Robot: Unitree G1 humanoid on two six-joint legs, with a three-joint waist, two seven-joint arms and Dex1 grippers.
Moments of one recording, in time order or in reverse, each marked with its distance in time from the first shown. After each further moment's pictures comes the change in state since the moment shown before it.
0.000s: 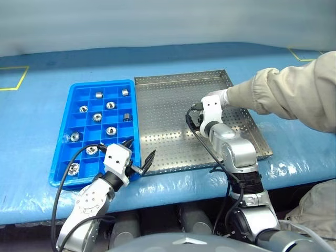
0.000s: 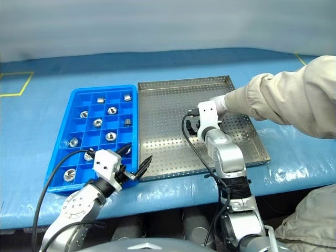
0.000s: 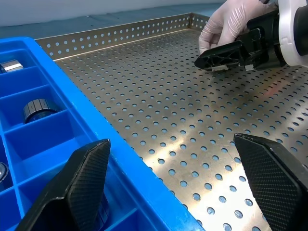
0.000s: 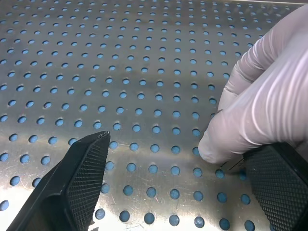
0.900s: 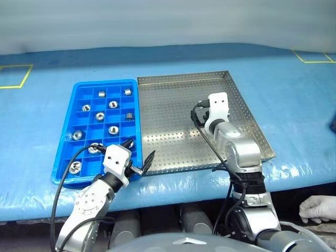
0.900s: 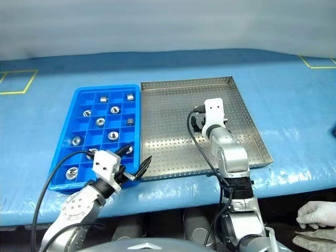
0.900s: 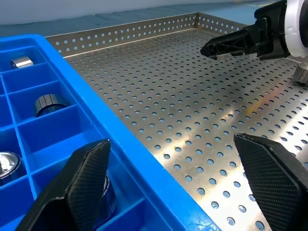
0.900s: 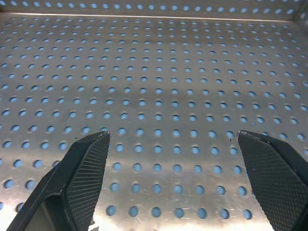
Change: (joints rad) left arm 0.011 0.000 0.000 -0.009 0.001 0.000 0.003; right arm 0.017 0.000 -0.072 -0.017 -0.005 -0.024 -0.022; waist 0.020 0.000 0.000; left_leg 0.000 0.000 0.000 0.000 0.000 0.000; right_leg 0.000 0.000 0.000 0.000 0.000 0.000
